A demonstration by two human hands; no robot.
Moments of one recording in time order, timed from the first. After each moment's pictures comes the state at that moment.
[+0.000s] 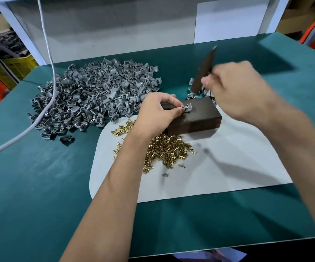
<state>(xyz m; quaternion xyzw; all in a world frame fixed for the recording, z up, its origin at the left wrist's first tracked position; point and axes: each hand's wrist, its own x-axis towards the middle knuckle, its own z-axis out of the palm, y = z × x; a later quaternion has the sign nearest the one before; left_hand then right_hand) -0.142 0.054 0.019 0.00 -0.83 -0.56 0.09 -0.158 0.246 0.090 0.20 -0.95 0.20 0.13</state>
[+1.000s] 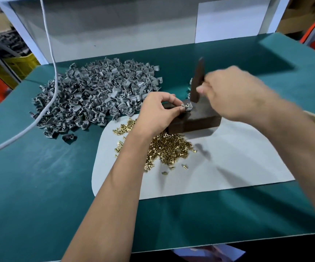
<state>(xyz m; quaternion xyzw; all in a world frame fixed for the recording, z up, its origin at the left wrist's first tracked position) -0.144 0.053 0.017 0.00 -0.84 -0.53 0.11 -0.153 0.236 0.095 0.19 -0.97 0.09 0.08</state>
